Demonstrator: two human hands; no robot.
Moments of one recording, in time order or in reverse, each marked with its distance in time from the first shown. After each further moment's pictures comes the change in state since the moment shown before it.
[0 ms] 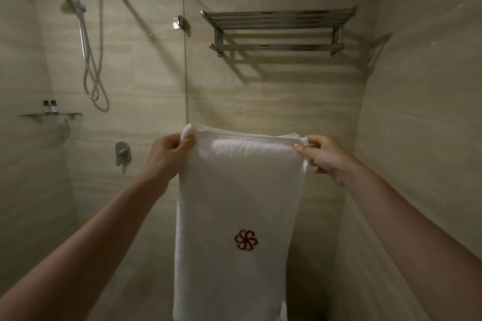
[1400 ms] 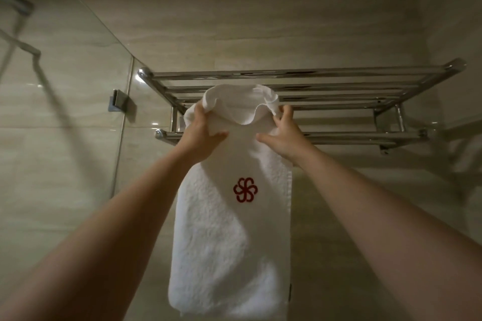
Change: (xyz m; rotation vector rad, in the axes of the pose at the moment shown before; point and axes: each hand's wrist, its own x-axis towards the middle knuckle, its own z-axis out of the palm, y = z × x) left_hand 0.590 0.018 0.239 0.254 0.011 0.612; right_hand 0.590 -0.086 0.051 -0.207 0.179 -0.595
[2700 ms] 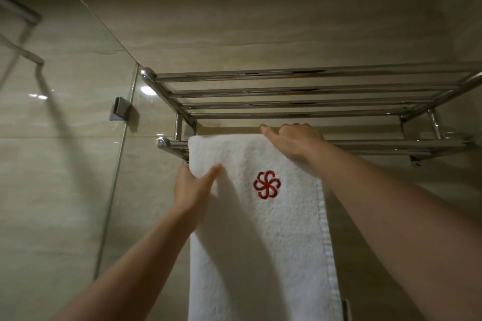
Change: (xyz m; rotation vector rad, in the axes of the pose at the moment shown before) left_hand -0.036 -0.052 0.035 -0.522 0.233 -0.443; right_hand 0.051 0.007 0.013 -0.890 -0.069 -0.006
